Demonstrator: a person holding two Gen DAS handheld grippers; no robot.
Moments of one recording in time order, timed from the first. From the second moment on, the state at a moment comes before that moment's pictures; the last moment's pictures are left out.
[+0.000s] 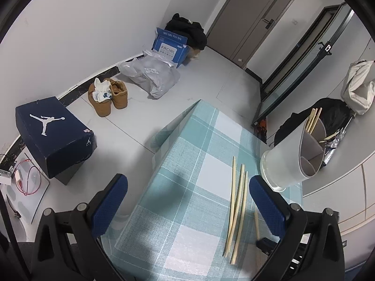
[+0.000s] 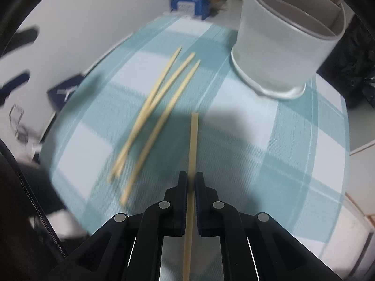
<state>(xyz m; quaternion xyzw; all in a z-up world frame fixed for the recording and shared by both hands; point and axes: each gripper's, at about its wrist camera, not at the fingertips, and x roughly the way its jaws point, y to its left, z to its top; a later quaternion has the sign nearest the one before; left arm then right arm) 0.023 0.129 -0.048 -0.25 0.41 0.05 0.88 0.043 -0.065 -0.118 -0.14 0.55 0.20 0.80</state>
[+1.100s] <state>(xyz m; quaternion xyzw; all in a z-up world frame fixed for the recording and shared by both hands) 0.061 0.055 -0.104 -0.08 0.54 0.02 0.84 0.117 -0.150 -0.074 0.12 0.48 0.25 0.83</state>
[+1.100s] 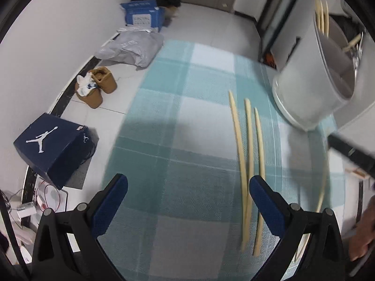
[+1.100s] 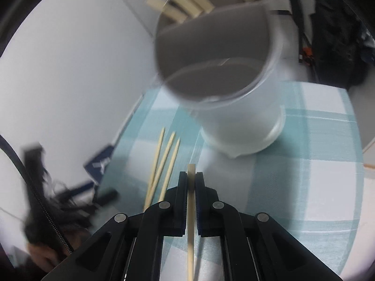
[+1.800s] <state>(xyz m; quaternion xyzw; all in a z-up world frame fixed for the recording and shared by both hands) 0.086 0.031 -0.121 -0.04 0.58 0.08 0.81 0.083 -0.224 -0.035 0.18 0.40 0.25 0.86</state>
